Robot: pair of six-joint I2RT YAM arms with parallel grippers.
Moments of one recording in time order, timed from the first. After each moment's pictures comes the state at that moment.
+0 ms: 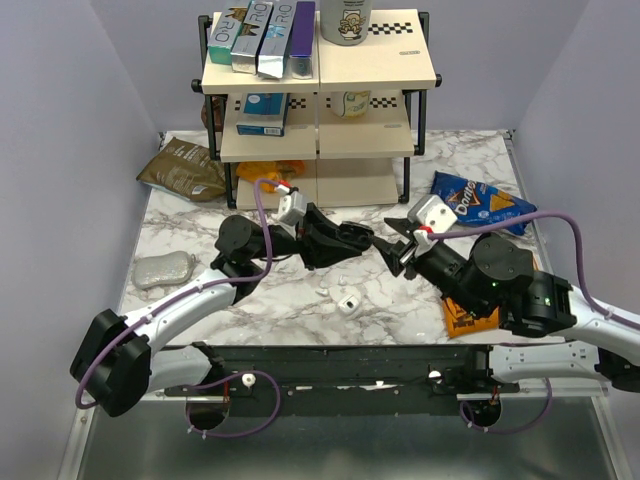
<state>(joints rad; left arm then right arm) -0.67 1.18 0.70 0.91 0.87 -0.50 1.36 0.89 1.21 -0.35 0.61 -0.22</state>
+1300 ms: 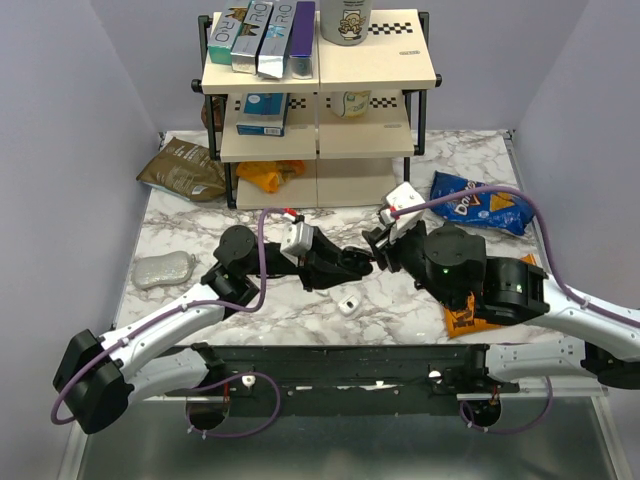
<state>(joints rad) -0.78 1.04 0.67 0.65 0.86 -0.24 1.31 1.03 1.32 -0.51 0.70 -0.06</state>
